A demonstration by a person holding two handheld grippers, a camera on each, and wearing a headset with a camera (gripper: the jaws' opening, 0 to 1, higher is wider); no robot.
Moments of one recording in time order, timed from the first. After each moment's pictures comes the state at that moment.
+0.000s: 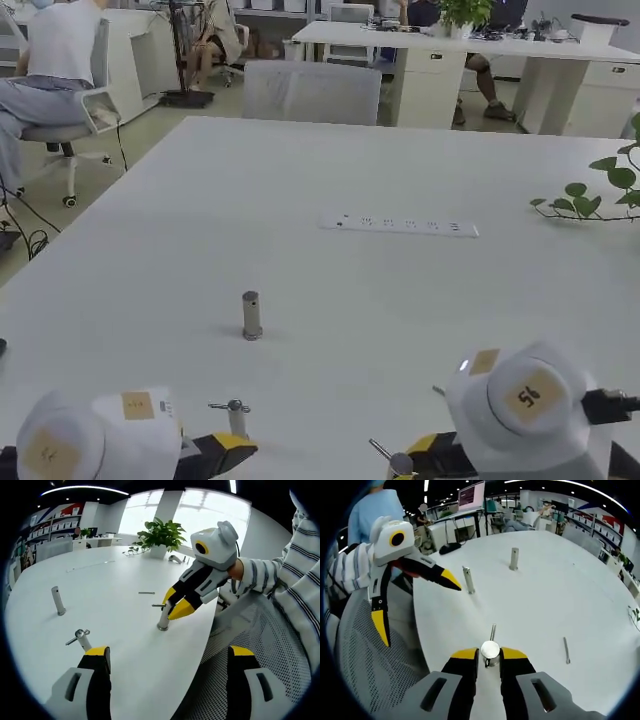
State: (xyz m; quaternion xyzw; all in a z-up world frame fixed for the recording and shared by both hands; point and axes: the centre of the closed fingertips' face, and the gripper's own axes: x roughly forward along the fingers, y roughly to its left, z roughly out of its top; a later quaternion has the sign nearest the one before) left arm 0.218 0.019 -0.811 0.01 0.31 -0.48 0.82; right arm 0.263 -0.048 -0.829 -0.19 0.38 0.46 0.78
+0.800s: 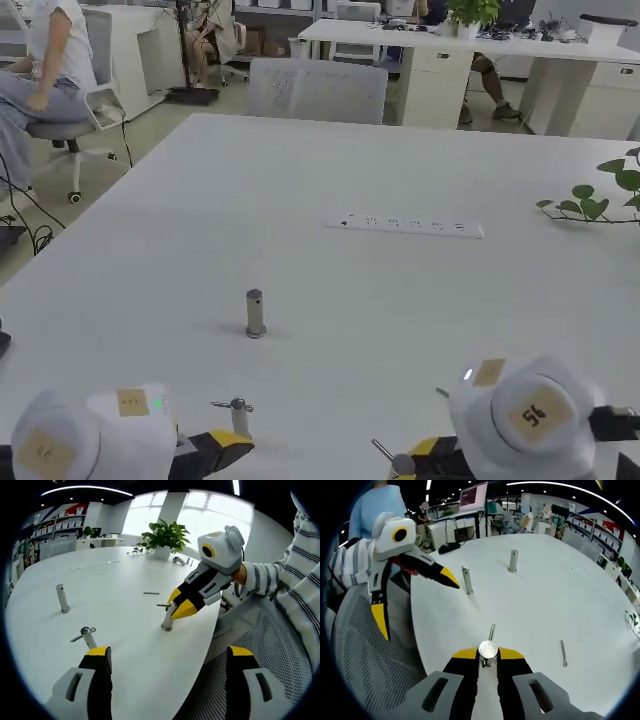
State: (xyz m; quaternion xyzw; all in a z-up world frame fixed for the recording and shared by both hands) left arm 0.222 0.025 -0.812 0.00 0.30 -0.47 0.83; right arm 0.266 -0.048 -0.829 -0.21 0.36 0.46 0.78
